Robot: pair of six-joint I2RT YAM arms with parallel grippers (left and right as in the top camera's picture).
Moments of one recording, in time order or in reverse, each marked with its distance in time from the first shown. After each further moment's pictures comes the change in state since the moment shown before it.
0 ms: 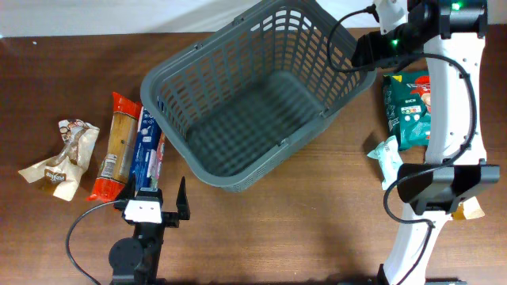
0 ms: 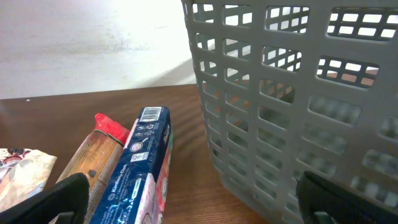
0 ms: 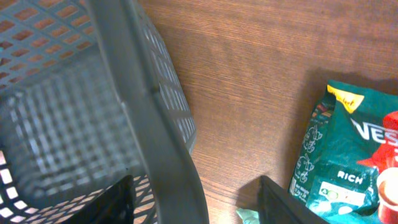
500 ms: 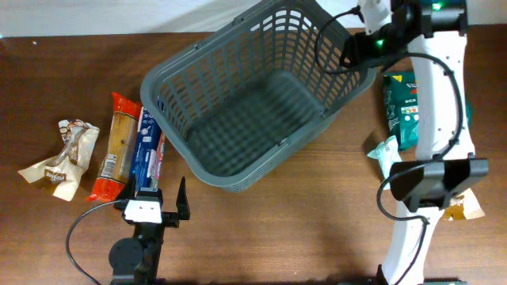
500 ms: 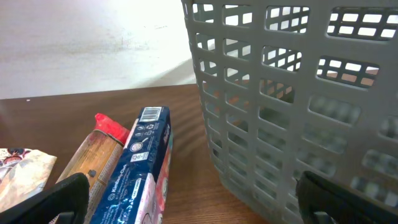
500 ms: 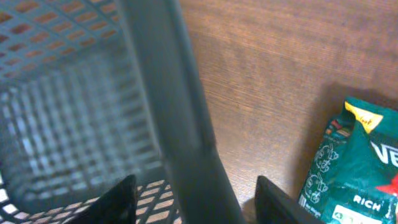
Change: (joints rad) left arm 0.000 0.000 0.000 0.000 0.000 0.000; right arm 0.056 0.038 0.000 0.039 0.022 -0.009
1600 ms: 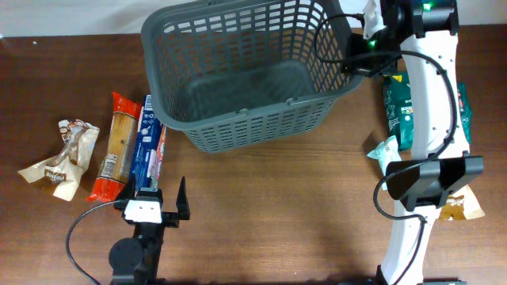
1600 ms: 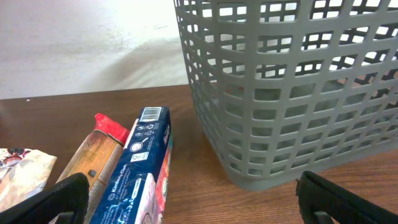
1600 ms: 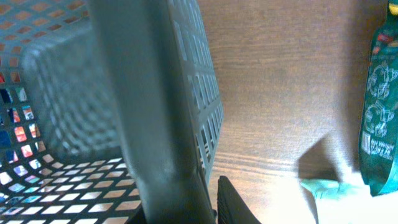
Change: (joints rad) left arm 0.000 0.000 0.000 0.000 0.000 0.000; right arm 0.017 0.013 0.018 -0.113 -0.006 0.384
